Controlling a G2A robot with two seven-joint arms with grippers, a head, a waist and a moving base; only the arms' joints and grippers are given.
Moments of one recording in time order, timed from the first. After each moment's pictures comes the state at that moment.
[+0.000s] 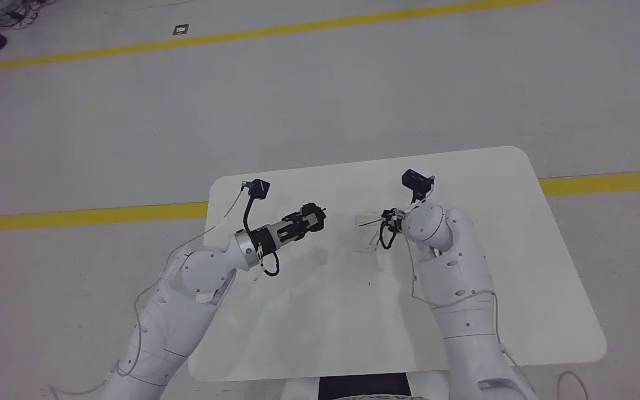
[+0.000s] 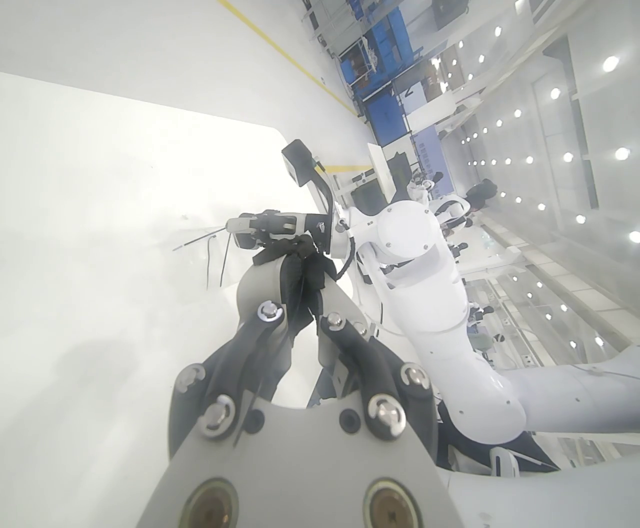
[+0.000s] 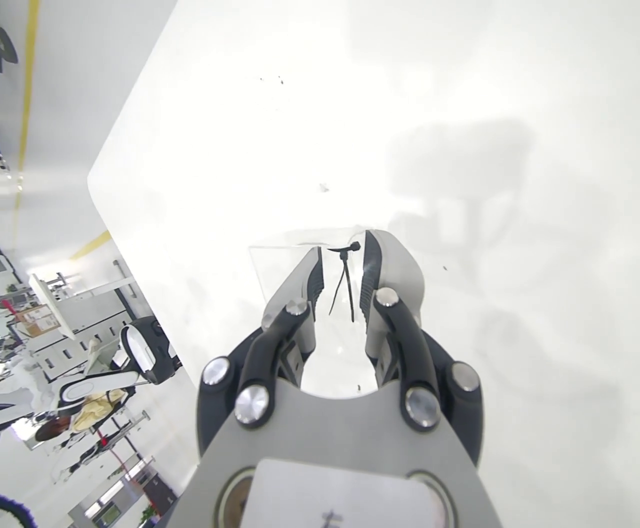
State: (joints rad) left arm 1.36 -0.99 -1.18 -1.68 0.00 -0.32 -0.63; right arm -1.23 -1.79 1.56 -1.34 -1.27 0.34 0.98
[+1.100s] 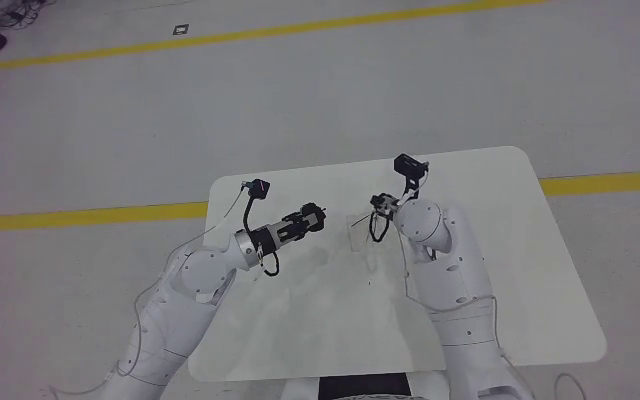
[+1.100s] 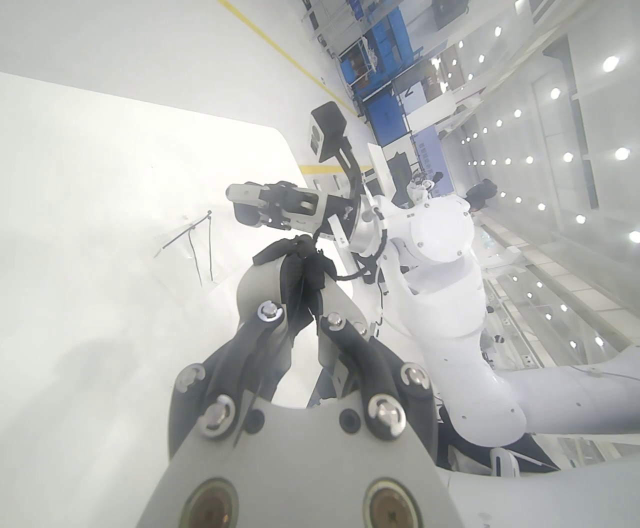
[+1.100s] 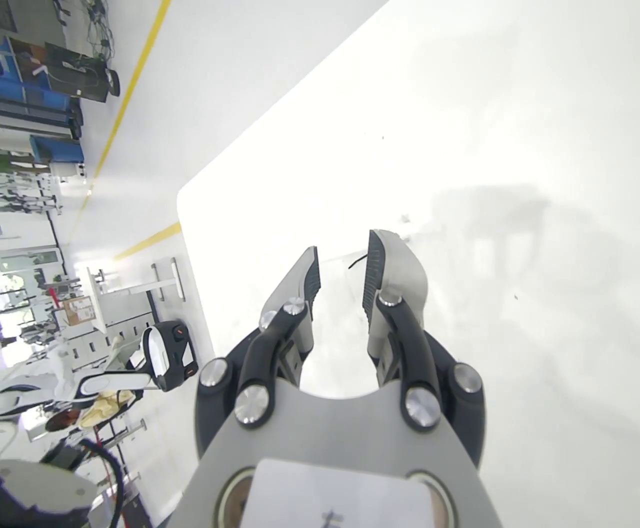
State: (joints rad) left arm 1.36 -0.99 -1.18 -1.68 0.00 -0.32 -0.63; right arm -1.28 -1.79 1.46 -1.50 -1.20 0.34 0.95
